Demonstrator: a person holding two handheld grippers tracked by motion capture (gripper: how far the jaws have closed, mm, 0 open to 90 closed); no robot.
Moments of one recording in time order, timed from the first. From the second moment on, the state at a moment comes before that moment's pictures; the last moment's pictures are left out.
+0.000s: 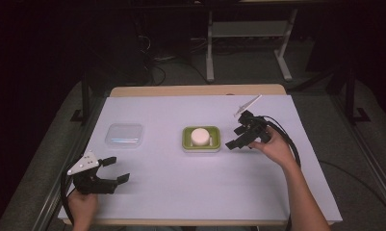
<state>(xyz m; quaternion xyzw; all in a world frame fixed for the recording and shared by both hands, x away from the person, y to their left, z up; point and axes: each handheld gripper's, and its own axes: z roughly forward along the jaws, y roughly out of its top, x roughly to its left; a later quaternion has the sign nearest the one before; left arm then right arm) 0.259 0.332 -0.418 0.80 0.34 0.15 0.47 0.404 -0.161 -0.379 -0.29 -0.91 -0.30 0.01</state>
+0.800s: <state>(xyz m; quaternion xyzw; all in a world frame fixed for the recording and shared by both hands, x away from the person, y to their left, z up) 0.260 0.331 -0.419 0.80 0.34 0.15 0.47 0.381 -0.185 -0.388 -0.30 -0.90 -0.31 0.01</state>
